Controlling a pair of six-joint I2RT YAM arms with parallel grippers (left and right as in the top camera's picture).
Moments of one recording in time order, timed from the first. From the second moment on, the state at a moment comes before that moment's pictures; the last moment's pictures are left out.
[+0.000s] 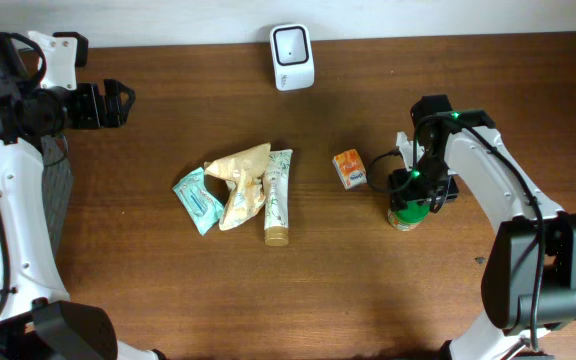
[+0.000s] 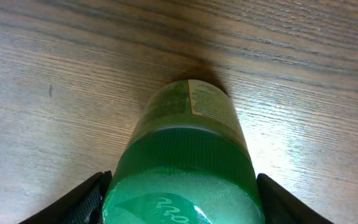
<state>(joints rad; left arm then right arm) 0.30 1.69 1.76 -0.94 0.44 0.24 0.07 1.83 1.35 -1.15 -0.08 -0.08</state>
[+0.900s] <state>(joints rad) 0.30 1.69 1.76 -0.94 0.44 0.24 0.13 1.85 1.73 -0.96 -0.80 -0.03</state>
